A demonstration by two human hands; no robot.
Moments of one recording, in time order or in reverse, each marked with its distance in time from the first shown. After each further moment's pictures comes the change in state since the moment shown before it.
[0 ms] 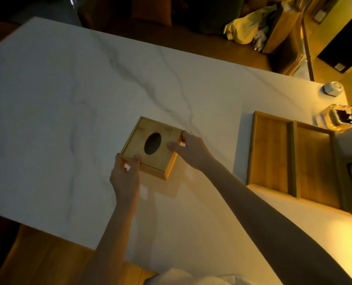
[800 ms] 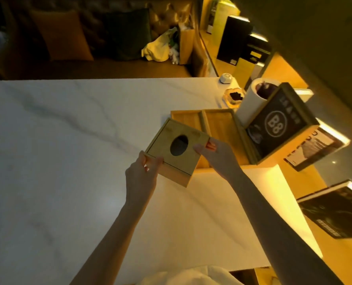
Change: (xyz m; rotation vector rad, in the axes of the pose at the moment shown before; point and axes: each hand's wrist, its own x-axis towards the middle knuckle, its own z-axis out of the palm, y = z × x) left_hand -0.135 0.095 0.108 0.109 -0.515 0.493; right_hand -0.177 0.122 -0.138 0.275 0.612 0.205
